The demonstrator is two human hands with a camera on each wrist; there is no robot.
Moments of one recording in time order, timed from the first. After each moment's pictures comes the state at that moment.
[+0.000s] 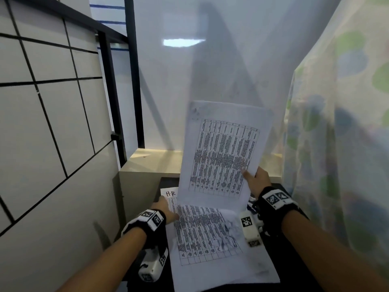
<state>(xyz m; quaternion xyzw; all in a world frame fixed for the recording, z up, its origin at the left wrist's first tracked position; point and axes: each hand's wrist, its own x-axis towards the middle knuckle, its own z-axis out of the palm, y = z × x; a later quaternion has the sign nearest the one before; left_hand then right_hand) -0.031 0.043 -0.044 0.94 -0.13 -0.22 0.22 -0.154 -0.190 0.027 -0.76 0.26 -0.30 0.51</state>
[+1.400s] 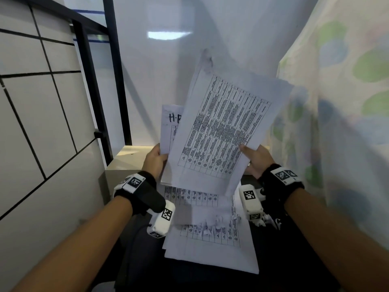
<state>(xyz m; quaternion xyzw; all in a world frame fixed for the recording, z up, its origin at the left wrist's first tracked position) -0.040 0.011 0.061 0.65 -0.19 -0.11 0.72 -0.166 -0.204 0.074 -0.63 0.21 -0.29 0.69</state>
